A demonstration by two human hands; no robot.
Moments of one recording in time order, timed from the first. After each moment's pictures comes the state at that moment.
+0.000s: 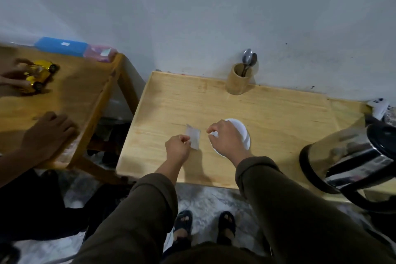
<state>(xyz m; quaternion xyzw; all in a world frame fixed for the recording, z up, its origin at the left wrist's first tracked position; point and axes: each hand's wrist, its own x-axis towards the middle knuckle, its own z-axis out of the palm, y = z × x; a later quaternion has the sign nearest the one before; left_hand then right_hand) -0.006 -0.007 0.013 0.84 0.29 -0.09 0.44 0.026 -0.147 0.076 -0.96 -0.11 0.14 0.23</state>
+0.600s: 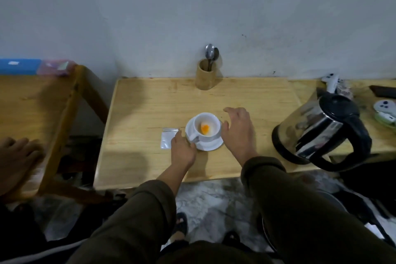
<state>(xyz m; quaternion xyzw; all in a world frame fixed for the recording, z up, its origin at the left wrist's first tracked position) -0.014 -0.077 0.017 0.86 0.17 -0.10 0.47 0.001 -0.222 0.092 -0.97 0.05 -0.08 0.21</state>
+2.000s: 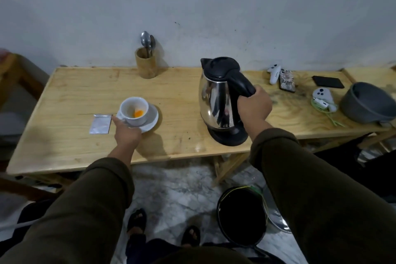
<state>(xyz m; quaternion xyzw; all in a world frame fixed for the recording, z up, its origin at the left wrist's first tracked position) -0.026 -0.166 0.018 0.80 0.34 -0.04 0.49 -0.037 -0.448 0.168 -0.88 0.27 -0.15 0.36</state>
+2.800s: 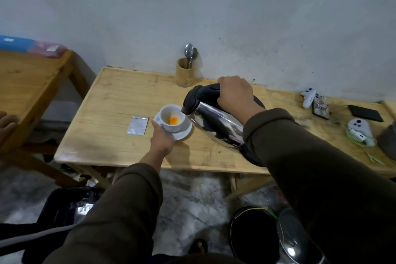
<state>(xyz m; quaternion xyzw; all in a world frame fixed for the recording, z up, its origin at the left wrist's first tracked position) -0.036 -0.147 0.033 0.82 0.26 -0.11 0.50 0.021 -0.310 0.207 -1.00 -0.09 -0.01 -0.01</state>
